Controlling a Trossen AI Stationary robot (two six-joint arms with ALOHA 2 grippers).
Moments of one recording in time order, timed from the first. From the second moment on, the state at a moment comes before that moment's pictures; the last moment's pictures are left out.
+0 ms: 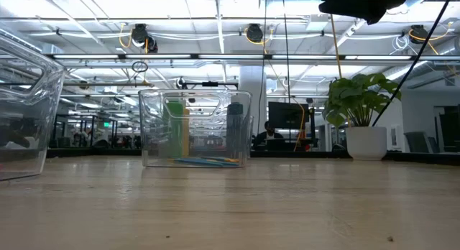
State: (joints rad) left arm -0.94 1.25 1.10 -0.99 -0.31 -1.27; right arm 0.57 1.05 0.55 0.33 0.89 0.03
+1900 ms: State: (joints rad) left arm -0.50 1.41 1.36 -0.80 -0.22 -0.36; right arm 0.57 1.05 0.55 0.33 0.89 0.01
